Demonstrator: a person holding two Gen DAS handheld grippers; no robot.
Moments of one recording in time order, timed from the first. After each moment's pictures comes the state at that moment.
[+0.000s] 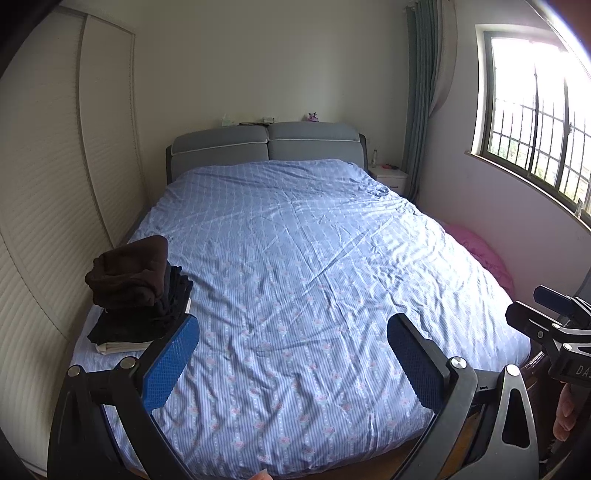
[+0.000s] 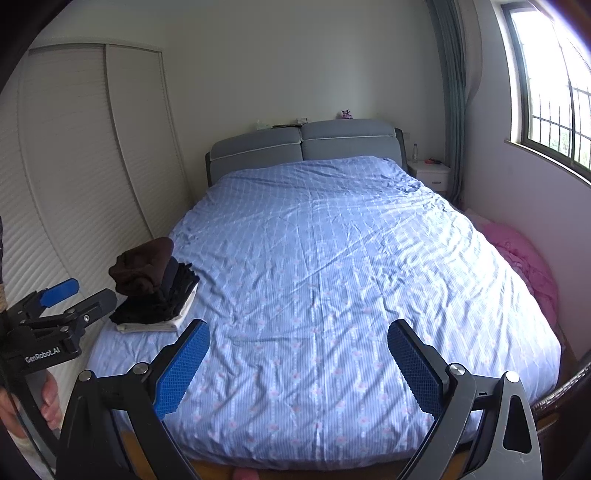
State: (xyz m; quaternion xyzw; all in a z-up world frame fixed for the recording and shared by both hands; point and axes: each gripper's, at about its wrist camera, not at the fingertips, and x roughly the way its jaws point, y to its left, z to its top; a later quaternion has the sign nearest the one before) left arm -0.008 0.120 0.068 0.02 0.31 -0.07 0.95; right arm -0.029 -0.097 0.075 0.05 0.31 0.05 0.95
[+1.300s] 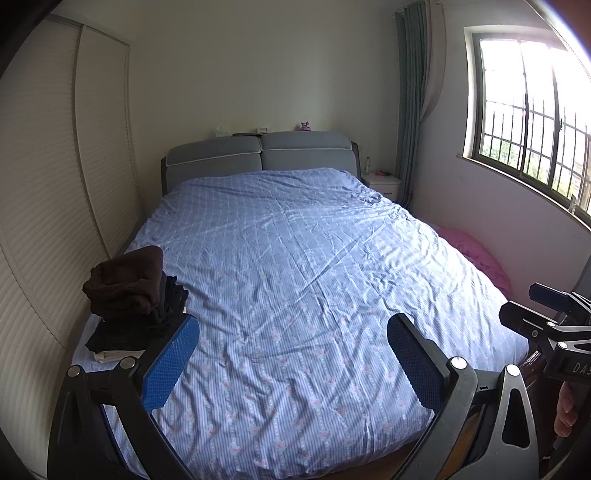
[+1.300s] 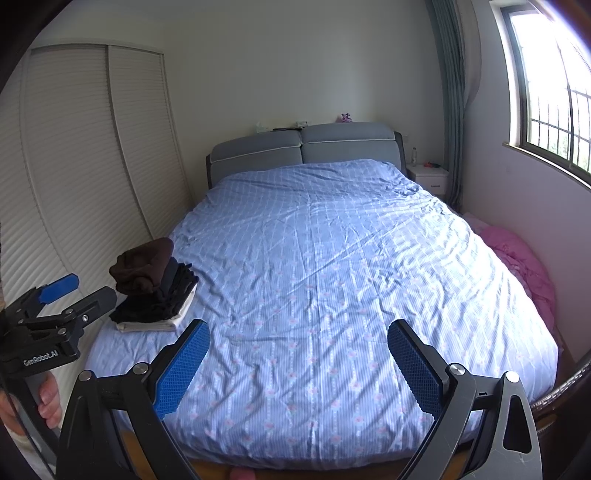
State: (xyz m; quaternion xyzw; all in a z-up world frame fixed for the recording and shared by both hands) left arm -0.021 0.110 0.071 0.03 0.29 -0.08 0.95; right arm -0.037 -0.100 0.079 0.04 0.31 0.05 0.95
